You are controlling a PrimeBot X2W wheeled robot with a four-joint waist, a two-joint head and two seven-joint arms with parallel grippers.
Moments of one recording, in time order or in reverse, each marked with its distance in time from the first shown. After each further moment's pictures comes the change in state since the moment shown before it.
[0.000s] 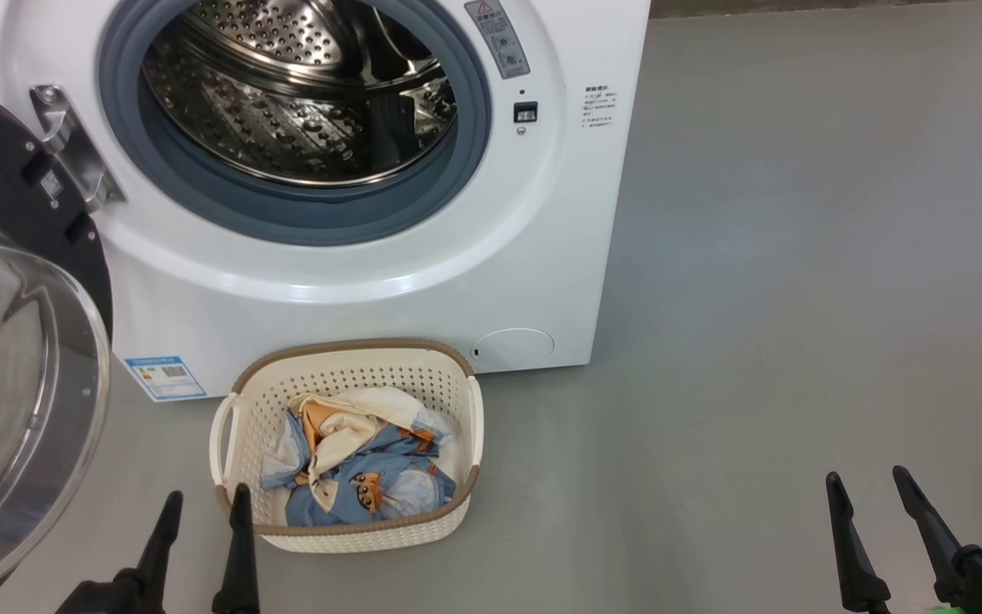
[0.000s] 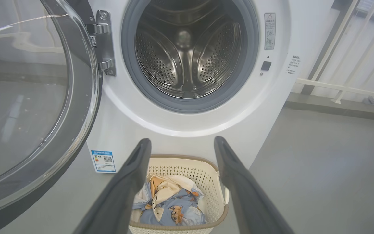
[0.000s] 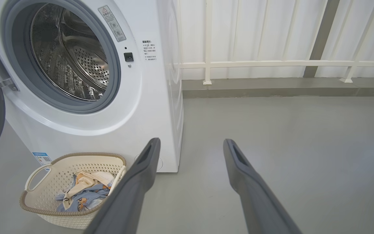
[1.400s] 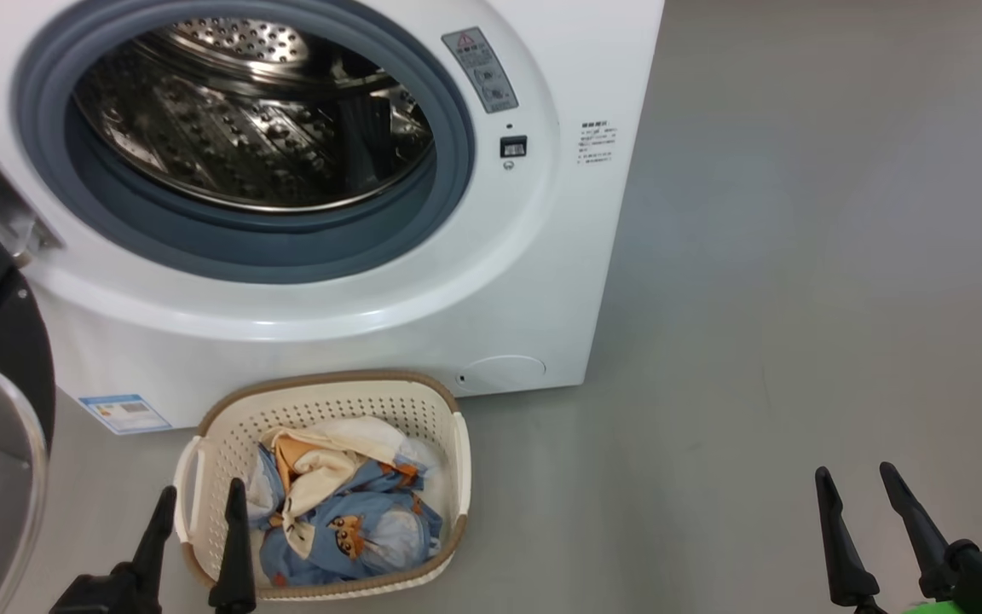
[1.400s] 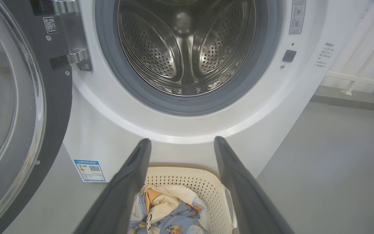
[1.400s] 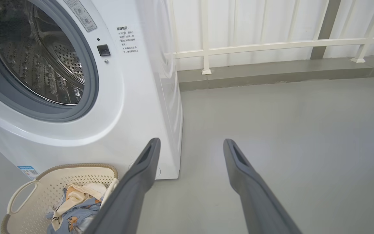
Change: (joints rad) left arm -0.007 0.000 0.013 0.004 0.009 0.011 0.000; right arm -0.016 0.008 0.017 0.016 0.041 0.000 0.000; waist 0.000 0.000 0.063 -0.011
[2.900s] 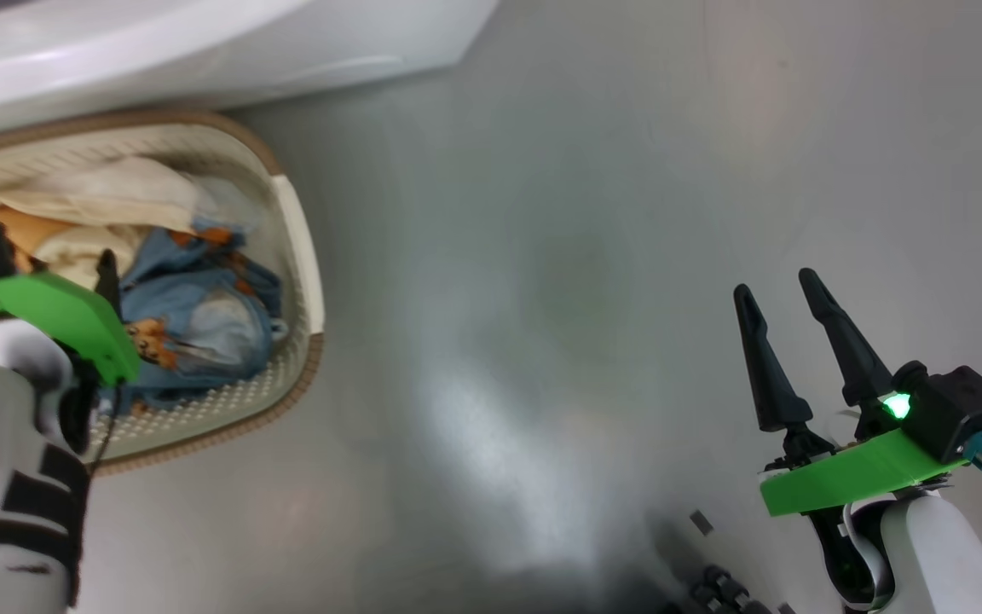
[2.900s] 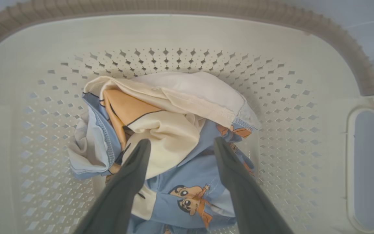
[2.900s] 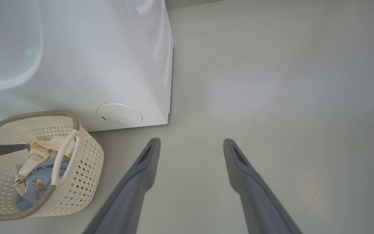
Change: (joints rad) left arm -0.885 0.164 -0.003 0.855 0.003 0.069 0.291; right arm -0.347 -0.062 0.195 0.028 0.137 0.000 0.000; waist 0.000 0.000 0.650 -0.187
